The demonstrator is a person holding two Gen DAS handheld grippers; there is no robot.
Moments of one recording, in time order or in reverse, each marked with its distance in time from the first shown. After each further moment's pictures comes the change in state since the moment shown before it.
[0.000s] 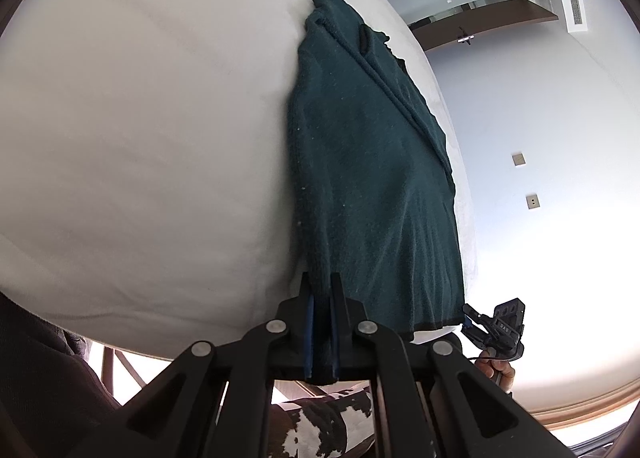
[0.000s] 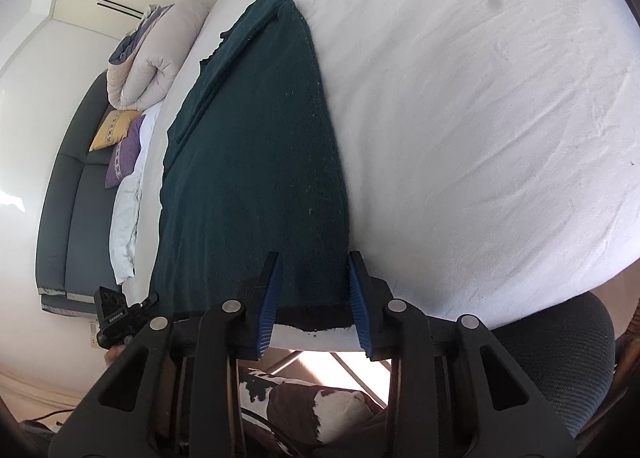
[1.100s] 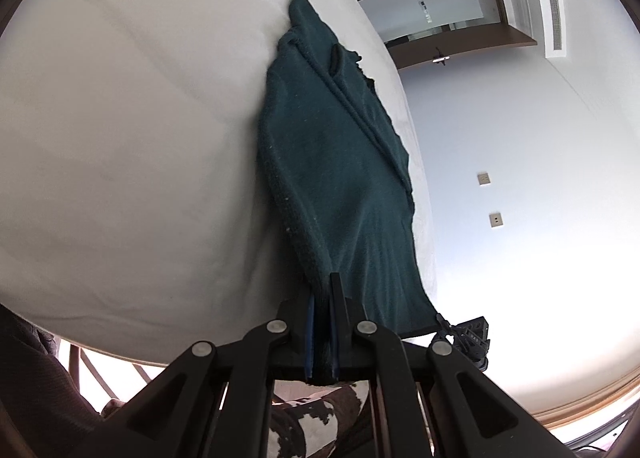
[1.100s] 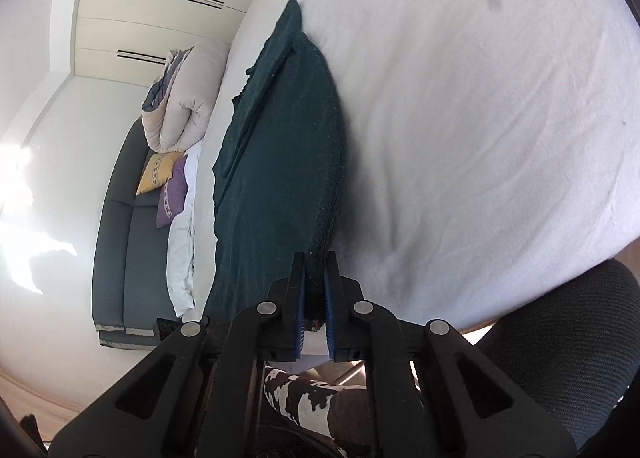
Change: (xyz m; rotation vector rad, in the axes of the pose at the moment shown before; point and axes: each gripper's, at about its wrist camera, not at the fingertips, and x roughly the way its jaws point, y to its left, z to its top) left arm -0.018 -0.007 0.004 -0.046 -0.053 -0.161; right arm -0.021 -0.010 0.009 0.133 -0.093 0.216
